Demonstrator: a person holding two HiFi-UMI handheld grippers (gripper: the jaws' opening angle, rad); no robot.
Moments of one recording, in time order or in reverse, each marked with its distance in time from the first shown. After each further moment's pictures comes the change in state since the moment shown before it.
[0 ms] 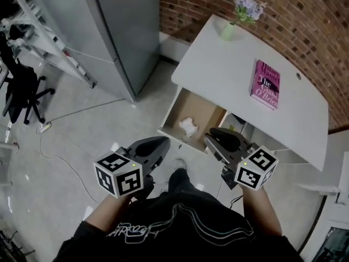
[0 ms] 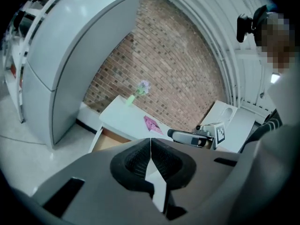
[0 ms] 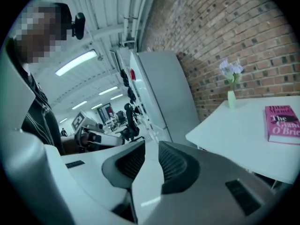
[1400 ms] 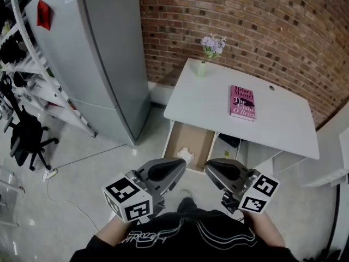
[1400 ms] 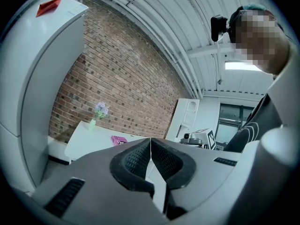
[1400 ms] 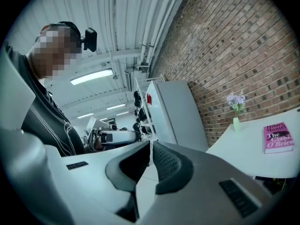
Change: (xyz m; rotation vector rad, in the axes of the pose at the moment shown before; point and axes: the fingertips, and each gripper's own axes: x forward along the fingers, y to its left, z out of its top) left arm -0.078 -0.182 0.036 0.360 -0.116 -0.303; right arm -0.113 0.150 0.049 -0.083 -0.280 0.044
